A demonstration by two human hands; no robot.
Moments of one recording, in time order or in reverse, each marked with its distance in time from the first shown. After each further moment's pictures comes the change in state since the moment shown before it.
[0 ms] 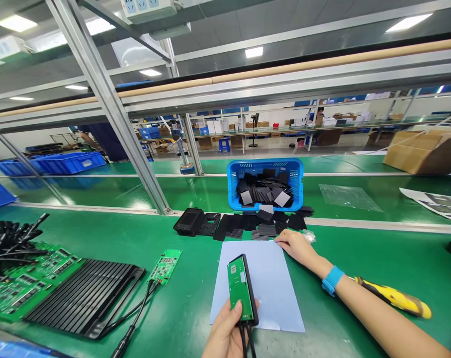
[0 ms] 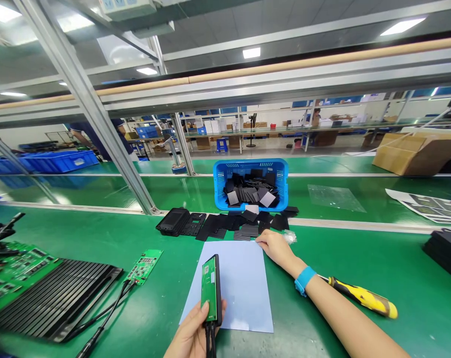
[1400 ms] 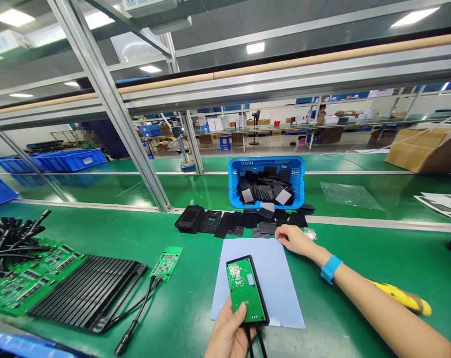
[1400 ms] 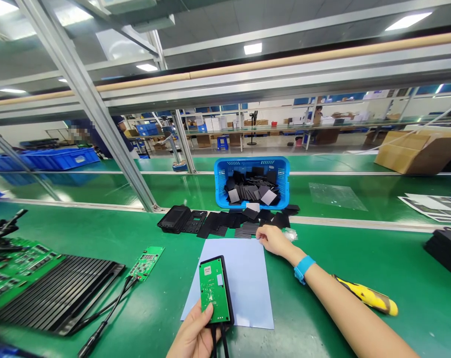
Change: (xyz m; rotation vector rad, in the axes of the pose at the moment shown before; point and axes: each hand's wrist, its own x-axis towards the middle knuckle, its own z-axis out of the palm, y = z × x) left_hand -0.003 -0.005 -0.004 0.073 -0.177 -0.001; right_hand 0.016 0.008 -0.002 -0.033 -0.107 -0.005
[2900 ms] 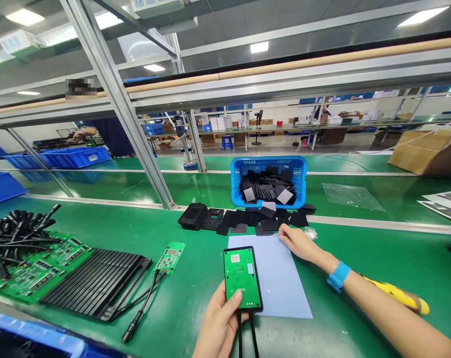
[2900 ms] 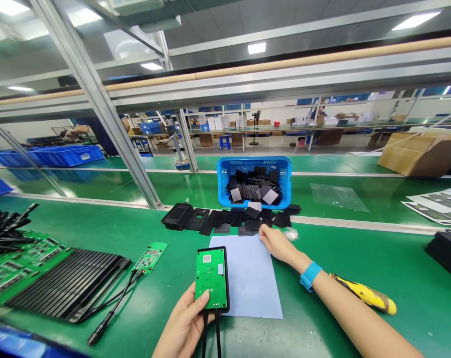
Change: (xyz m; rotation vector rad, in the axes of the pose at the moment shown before) left_hand -0.015 0.027 0.021 0.212 0.093 0.115; right_hand -0.019 -0.019 -0.008 0.209 0.081 0.014
